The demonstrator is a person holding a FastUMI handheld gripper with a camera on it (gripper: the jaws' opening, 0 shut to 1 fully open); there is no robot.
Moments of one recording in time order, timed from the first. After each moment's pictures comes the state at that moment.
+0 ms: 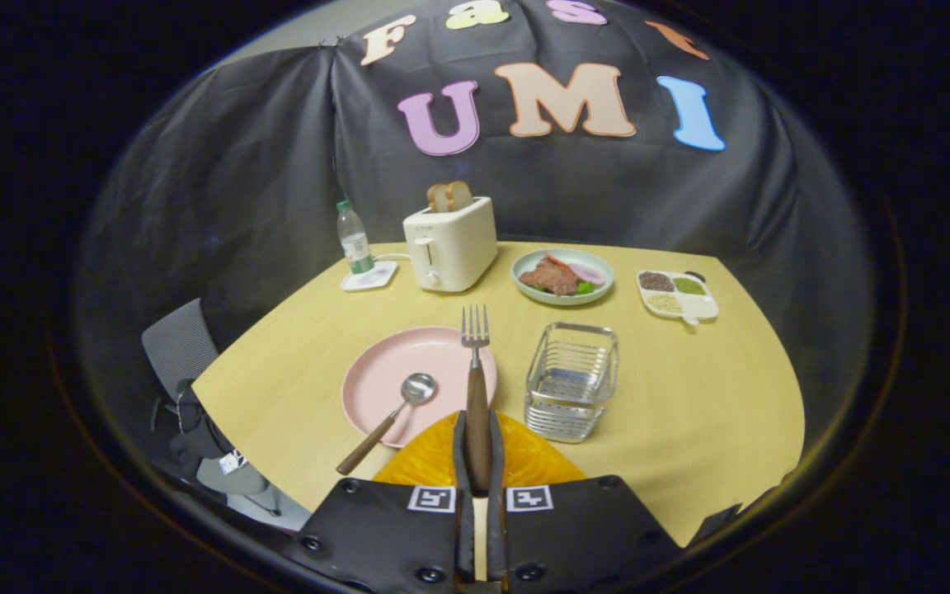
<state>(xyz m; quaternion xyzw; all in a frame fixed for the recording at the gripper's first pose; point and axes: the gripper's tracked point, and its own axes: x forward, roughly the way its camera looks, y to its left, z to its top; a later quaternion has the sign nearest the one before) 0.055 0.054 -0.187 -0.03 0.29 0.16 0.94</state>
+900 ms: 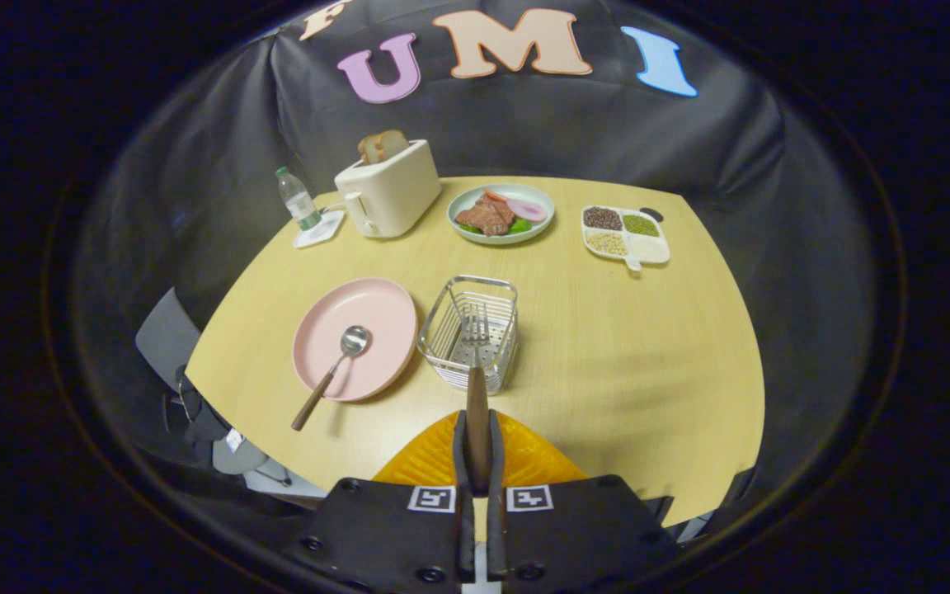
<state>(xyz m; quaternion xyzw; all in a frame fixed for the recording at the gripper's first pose) 0.062 -0.026 -0.199 -0.06 0.46 0.12 0.88</state>
